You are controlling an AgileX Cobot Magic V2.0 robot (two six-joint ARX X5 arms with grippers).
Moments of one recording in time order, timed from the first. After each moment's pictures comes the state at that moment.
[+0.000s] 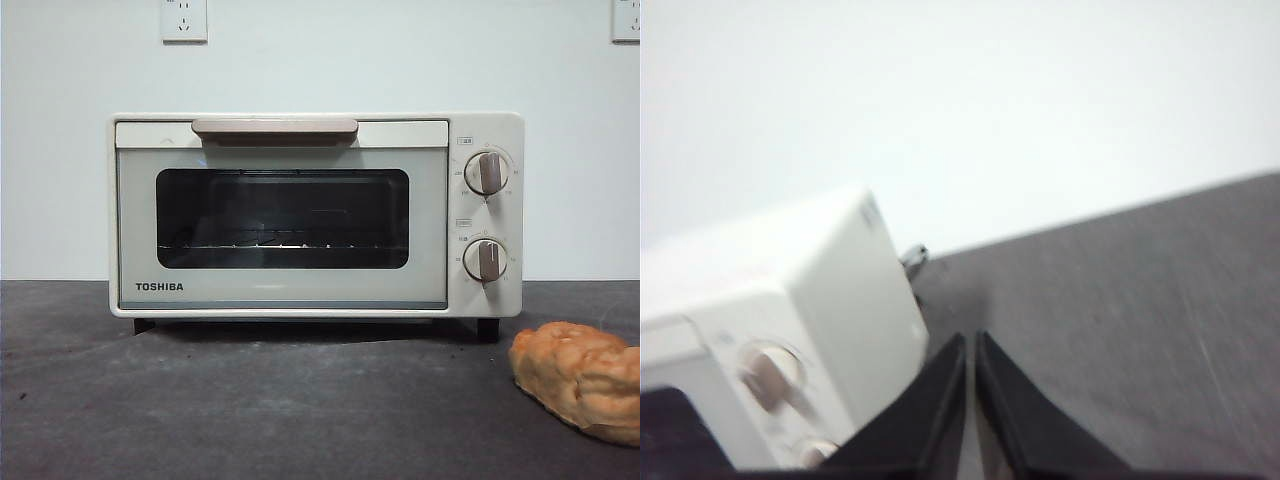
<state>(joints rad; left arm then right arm) 0.08 0.10 0.30 -0.25 0.15 -0.48 0.04 0.01 0.22 -0.13 -0.03 0.32</state>
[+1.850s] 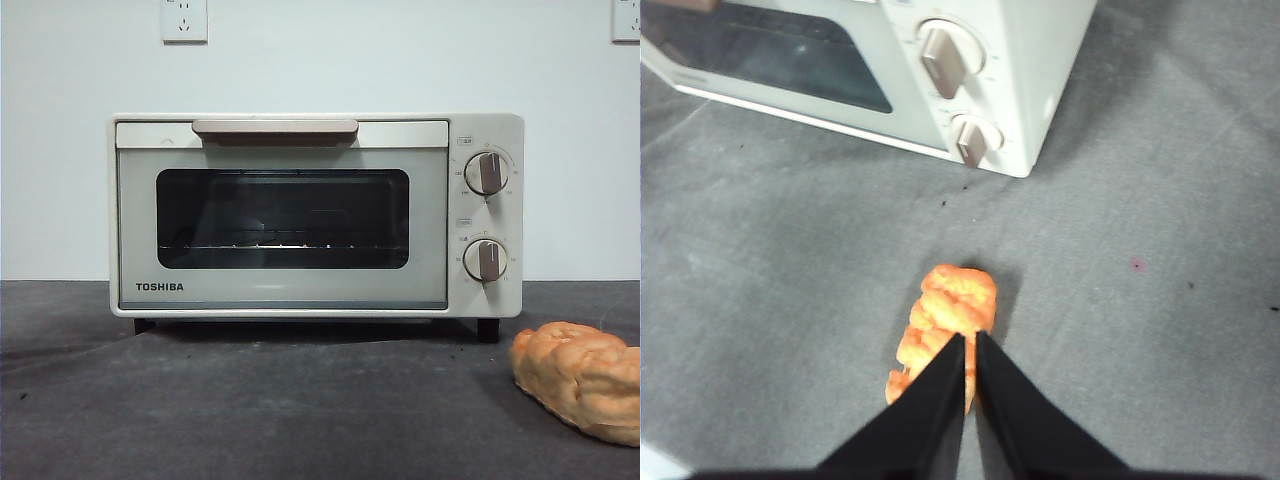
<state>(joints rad) -0.01 0.68 0.95 -0.96 0.50 0.02 0.10 0.76 0.95 -0.98 -0.35 -0.02</state>
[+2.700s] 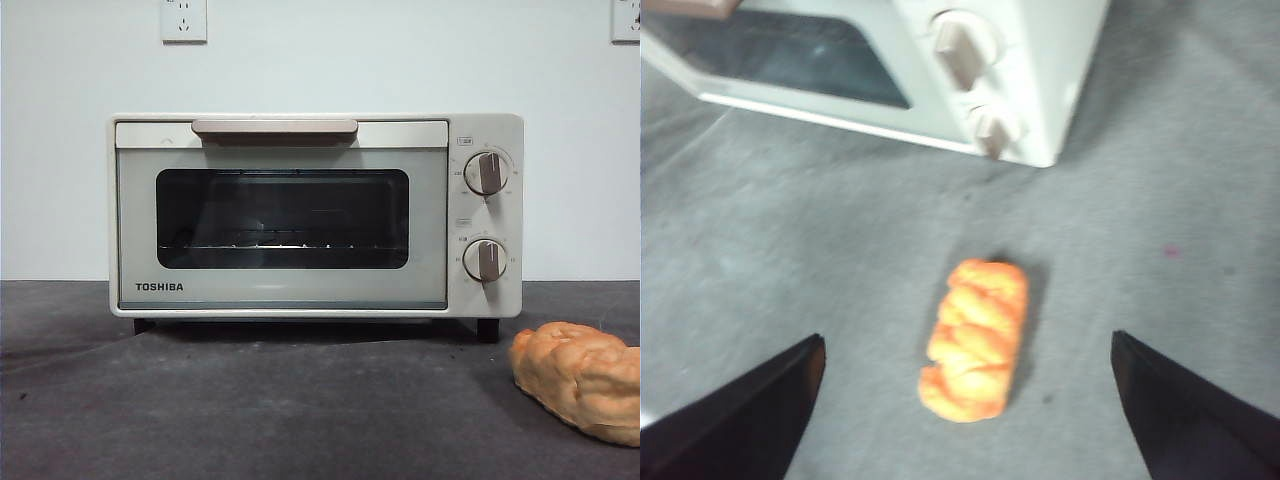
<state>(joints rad) -0.01 0.68 0.95 -0.96 0.50 0.03 0.15 0.77 0.95 -0.98 -0.37 0.06</state>
